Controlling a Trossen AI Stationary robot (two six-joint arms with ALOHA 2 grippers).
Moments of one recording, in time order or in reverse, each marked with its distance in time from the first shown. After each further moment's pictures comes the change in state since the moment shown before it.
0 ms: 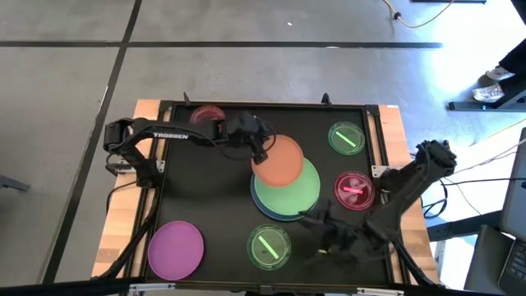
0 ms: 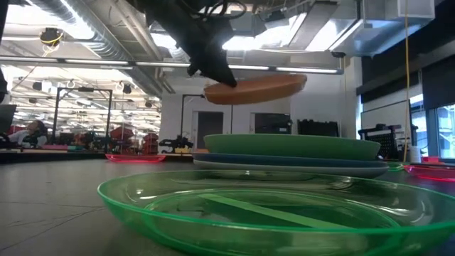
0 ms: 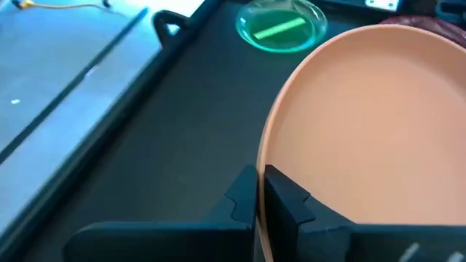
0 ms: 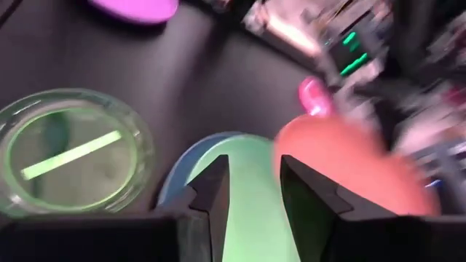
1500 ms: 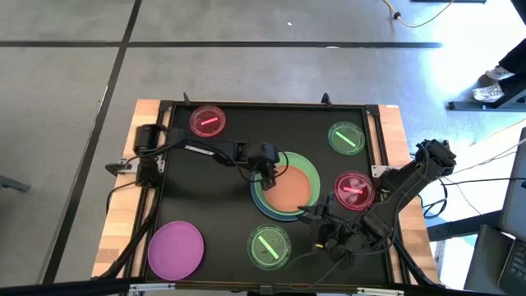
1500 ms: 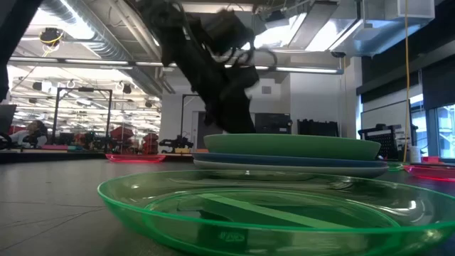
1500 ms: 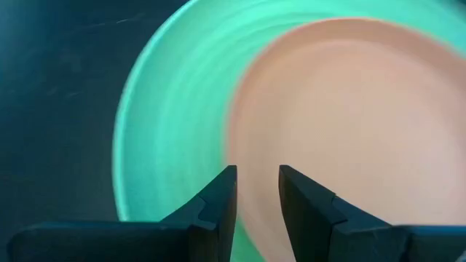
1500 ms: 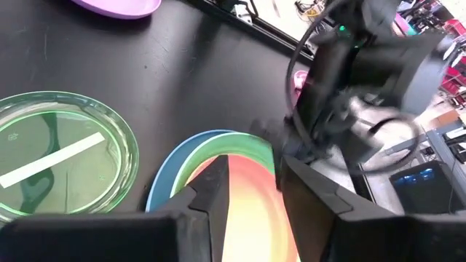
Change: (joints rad) left arm -0.108 0.282 0.000 0.114 0.166 -0.132; right arm -0.033 -0.002 0.000 -0.011 -0.002 0.022
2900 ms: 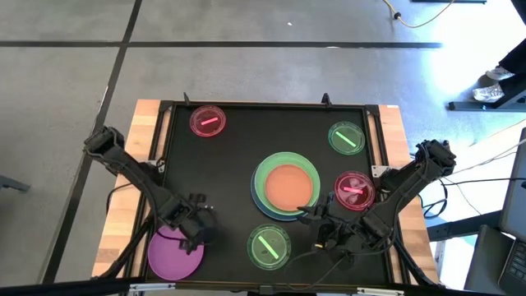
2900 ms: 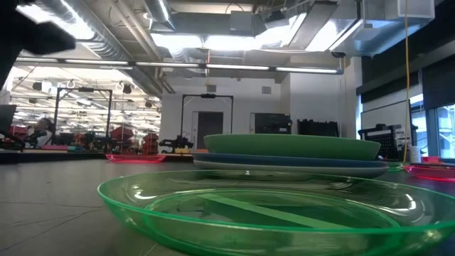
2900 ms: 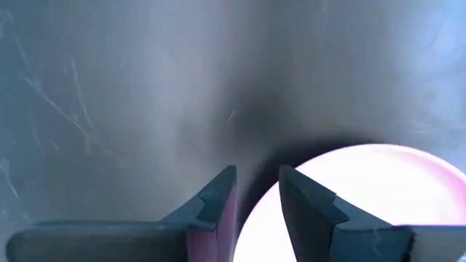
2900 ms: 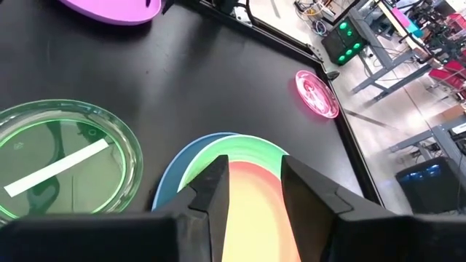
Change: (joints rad) left arm -0.772 -0.415 -0.168 -0.770 -0.050 -0.410; right arm 0.000 0.004 0.000 0.014 0.000 0.023
